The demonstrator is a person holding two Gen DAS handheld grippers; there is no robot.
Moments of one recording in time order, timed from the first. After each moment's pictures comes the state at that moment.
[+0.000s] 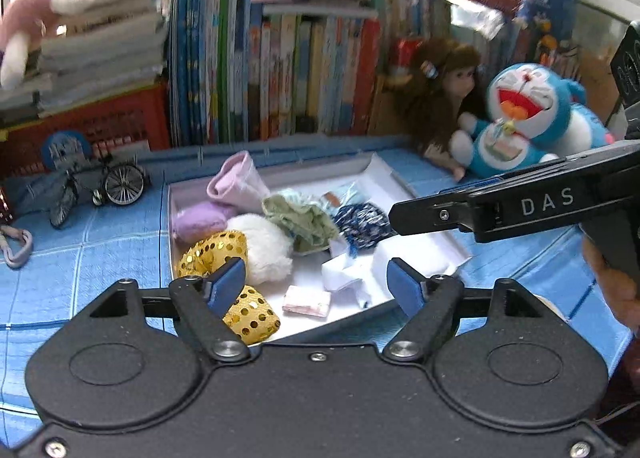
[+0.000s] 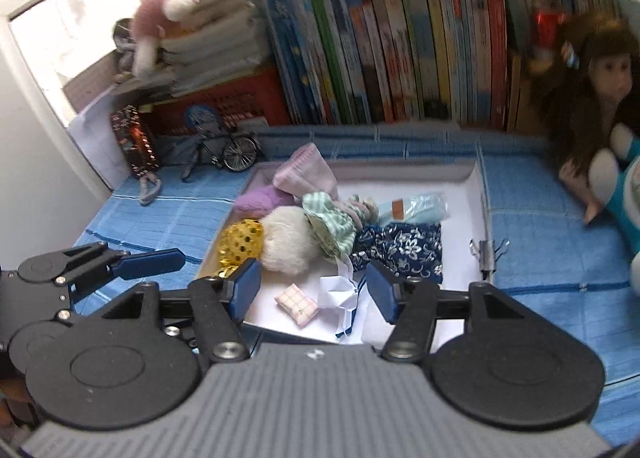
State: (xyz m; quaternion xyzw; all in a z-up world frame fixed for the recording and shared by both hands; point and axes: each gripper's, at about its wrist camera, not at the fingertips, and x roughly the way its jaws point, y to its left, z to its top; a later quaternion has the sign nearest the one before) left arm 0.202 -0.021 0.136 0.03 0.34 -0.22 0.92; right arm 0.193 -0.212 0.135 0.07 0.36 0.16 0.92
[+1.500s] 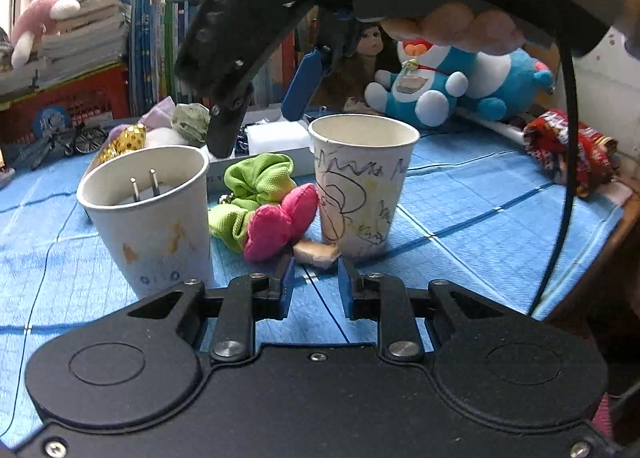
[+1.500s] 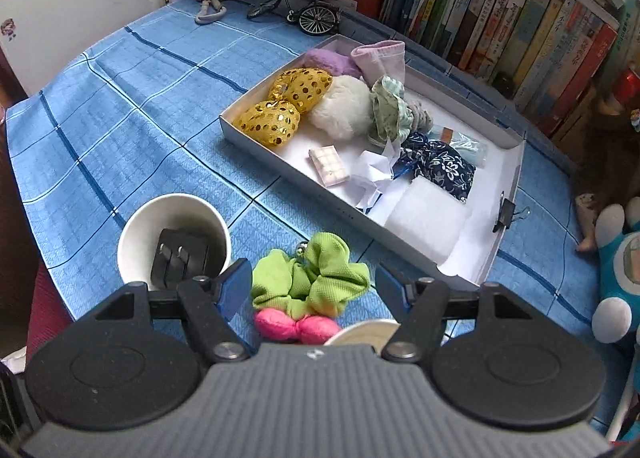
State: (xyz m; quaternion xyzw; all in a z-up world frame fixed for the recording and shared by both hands) left arm 0.008 -0.108 0.009 0.06 0.25 -0.21 0.94; right arm 0.153 -0.161 0.100 -0.18 0.46 0.23 0.84
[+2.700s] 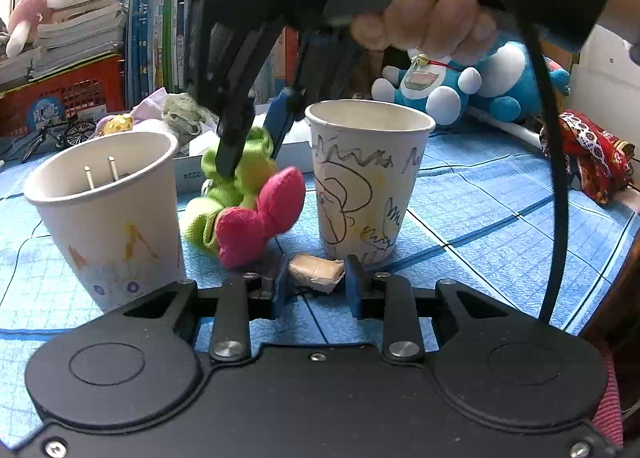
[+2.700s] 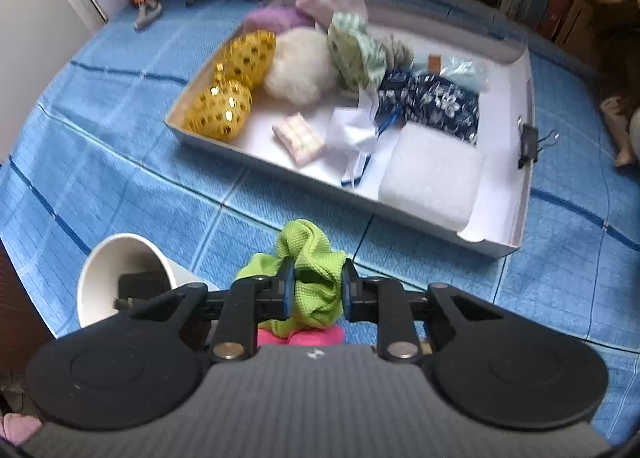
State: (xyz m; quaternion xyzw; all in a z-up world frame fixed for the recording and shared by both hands) left arm 0.033 -0.130 -0.010 0.04 0.26 -0.20 0.94; right arm 0.194 -0.180 0.073 -0.05 0.53 0.19 0.83
